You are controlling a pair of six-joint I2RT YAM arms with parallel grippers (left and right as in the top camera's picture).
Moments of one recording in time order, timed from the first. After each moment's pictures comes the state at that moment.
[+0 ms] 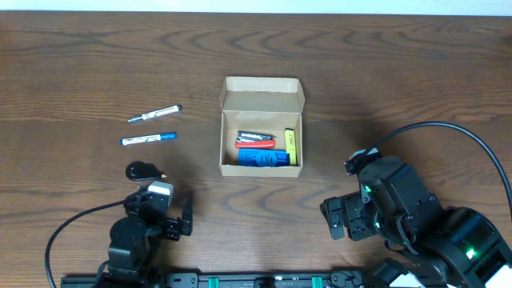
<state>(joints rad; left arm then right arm) -0.20 0.01 0.16 -0.64 0.09 -0.03 0.66 0.91 1.22 -1.40 0.05 0.40</state>
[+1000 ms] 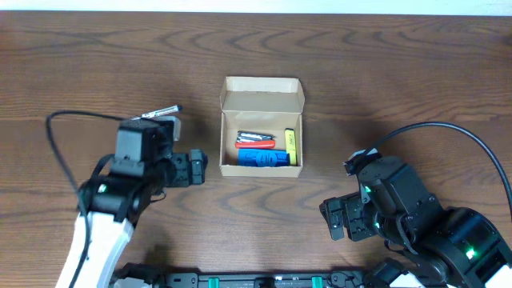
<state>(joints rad) -0.20 1.06 0.86 -0.81 0.22 -0.25 0.66 0.91 1.22 -1.40 0.04 0.40</state>
